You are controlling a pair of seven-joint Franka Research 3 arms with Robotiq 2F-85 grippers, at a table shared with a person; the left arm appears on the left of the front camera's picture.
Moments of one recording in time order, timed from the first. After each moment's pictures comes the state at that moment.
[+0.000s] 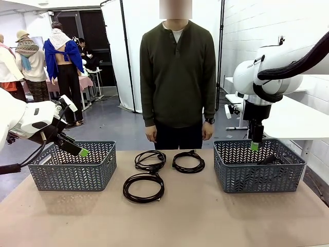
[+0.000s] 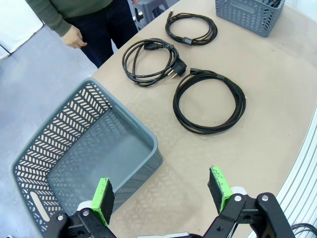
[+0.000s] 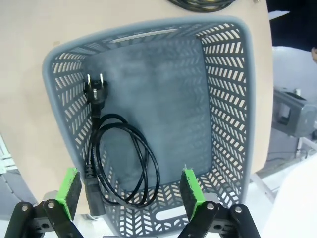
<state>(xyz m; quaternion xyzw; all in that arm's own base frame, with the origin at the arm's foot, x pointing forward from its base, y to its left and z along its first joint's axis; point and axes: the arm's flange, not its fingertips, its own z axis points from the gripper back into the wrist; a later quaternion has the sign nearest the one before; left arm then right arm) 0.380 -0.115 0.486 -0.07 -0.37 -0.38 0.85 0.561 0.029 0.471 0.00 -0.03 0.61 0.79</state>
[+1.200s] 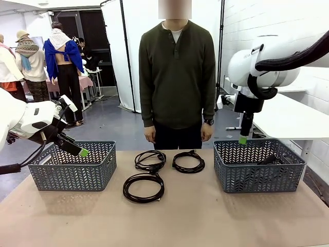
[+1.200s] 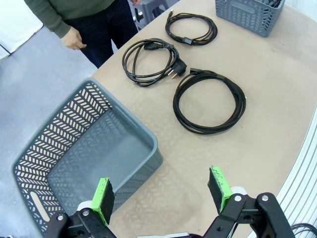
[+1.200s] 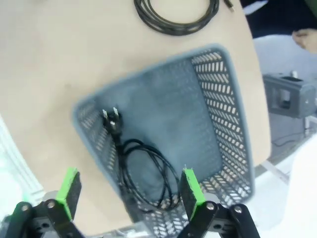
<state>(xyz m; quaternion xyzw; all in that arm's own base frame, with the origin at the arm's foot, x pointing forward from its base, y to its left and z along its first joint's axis) 0.380 -0.115 0.486 -0.07 -0.37 -0.38 0.85 0.533 0.076 0.511 0.01 -0.07 0.52 0.85</state>
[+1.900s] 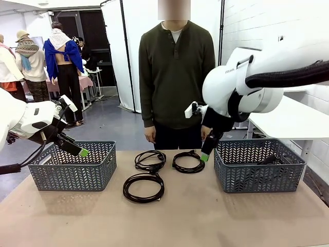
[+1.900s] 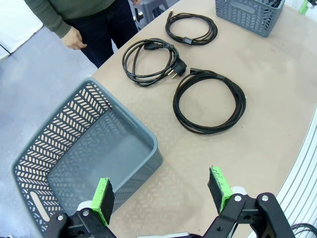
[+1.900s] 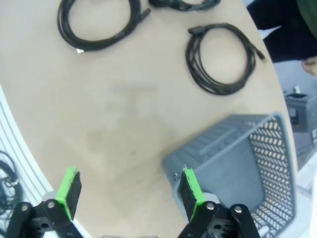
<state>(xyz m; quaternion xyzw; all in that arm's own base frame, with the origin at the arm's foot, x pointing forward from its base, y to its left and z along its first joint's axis) 0.380 -0.115 0.486 -0.07 -0.37 -0.38 0.85 0.441 0.183 0.477 0.05 -0.14 0.49 0.86</state>
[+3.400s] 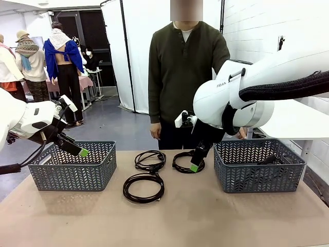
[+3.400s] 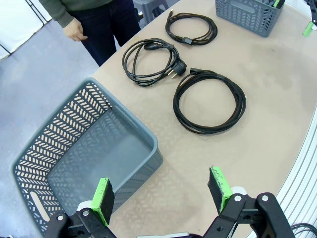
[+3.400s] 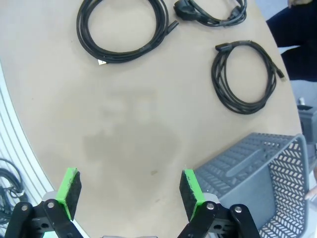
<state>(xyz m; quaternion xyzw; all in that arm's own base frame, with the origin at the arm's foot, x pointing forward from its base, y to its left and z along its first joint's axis) 0.380 -0.115 0.486 -0.06 -0.37 -0.38 0.85 0.422 0.210 0.456 0.07 -0.15 0.50 0.85</state>
